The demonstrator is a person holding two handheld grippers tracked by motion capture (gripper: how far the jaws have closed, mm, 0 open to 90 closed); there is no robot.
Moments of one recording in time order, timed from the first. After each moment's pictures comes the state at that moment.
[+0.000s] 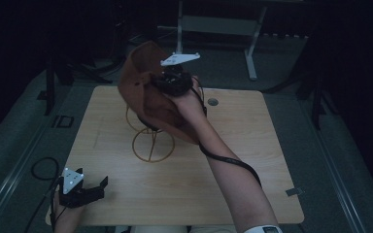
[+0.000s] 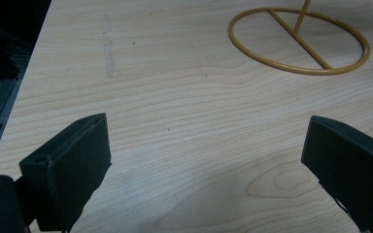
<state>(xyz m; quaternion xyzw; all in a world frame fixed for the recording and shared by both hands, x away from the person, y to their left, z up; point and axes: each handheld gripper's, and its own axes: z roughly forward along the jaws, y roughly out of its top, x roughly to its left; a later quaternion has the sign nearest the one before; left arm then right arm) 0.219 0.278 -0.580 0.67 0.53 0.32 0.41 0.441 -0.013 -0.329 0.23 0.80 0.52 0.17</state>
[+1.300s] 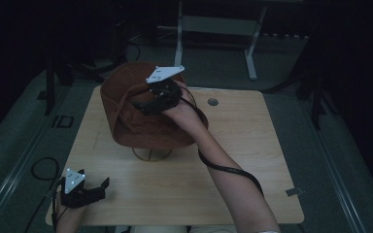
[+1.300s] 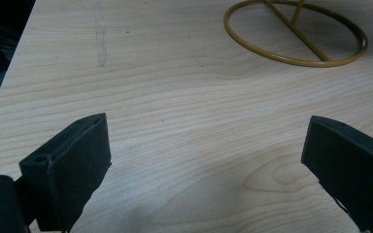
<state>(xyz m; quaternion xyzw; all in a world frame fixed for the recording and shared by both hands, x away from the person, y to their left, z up) 0.221 0.277 -0.586 0.67 0.54 0.31 0.41 0.420 0.009 -0.349 0.12 0.84 0.51 0.17</state>
